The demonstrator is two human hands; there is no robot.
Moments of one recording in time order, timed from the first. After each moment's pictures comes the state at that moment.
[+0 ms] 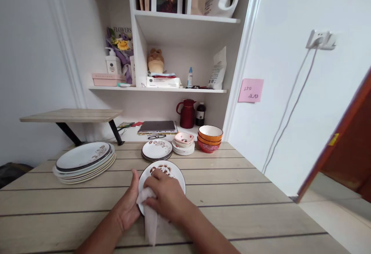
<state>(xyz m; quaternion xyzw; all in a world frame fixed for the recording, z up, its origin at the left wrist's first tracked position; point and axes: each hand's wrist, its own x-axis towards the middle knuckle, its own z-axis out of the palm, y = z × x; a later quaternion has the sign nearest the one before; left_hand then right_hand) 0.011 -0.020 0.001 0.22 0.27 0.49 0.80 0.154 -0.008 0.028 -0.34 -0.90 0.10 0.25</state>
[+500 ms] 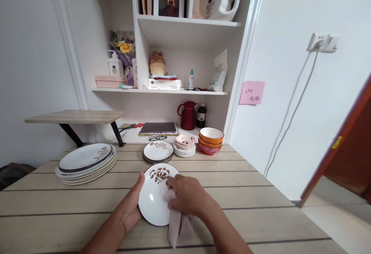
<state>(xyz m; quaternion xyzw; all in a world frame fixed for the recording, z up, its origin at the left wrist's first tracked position) 0.014 -0.024 0.006 0.23 0.24 0.52 0.79 0.201 0.000 0.039 -0.45 -0.88 0.09 0.11</state>
